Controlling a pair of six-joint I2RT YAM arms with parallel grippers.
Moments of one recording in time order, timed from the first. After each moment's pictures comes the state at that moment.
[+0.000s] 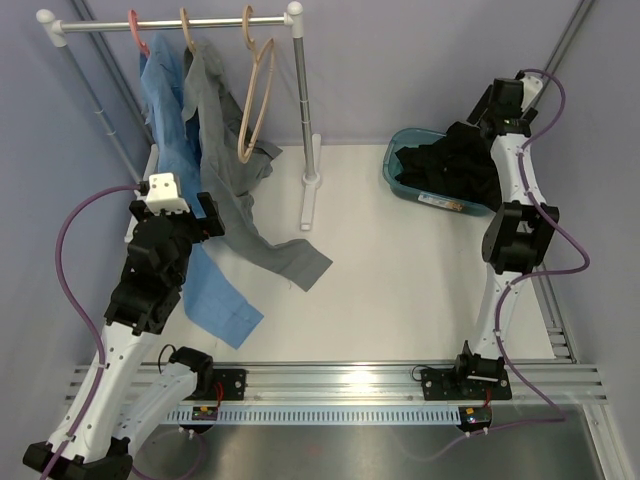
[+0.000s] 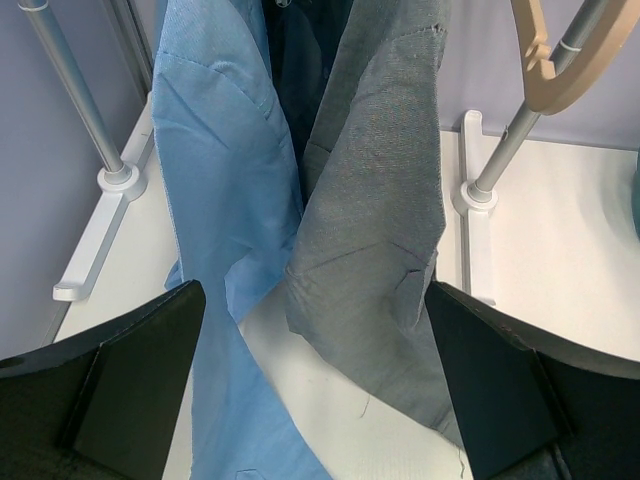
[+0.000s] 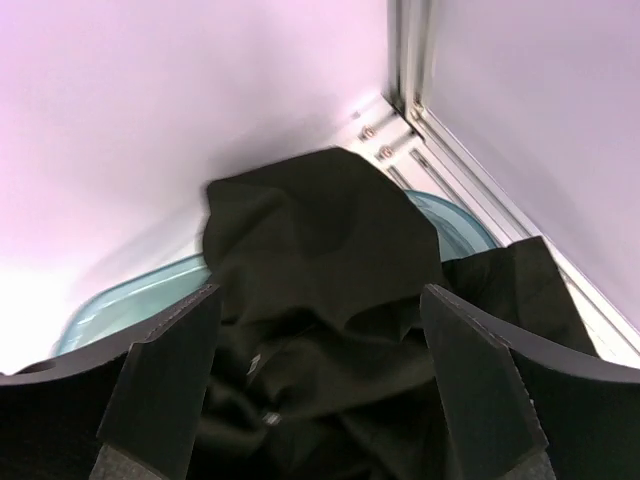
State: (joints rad) left arm -0.33 0.71 0.93 -0.36 -0.39 -0.13; right arm -0.11 2.21 2.20 -0.46 0.36 0.38
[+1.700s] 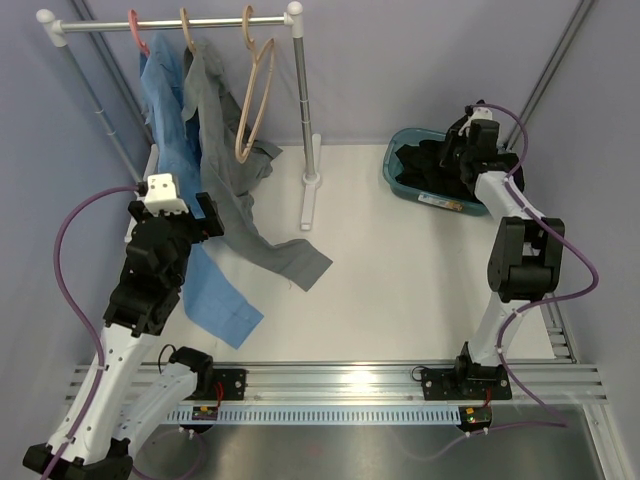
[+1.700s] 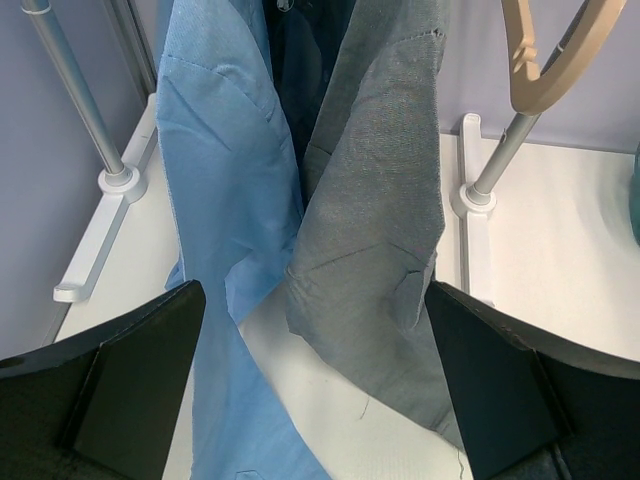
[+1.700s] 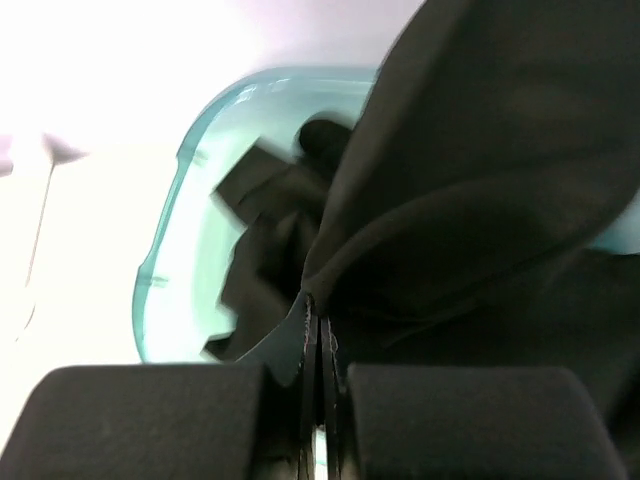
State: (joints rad) left arm -0.32 0.70 0.93 -0.36 -0.39 -0.13; right arm -0.04 1.88 1.48 0.00 -0.09 0.20
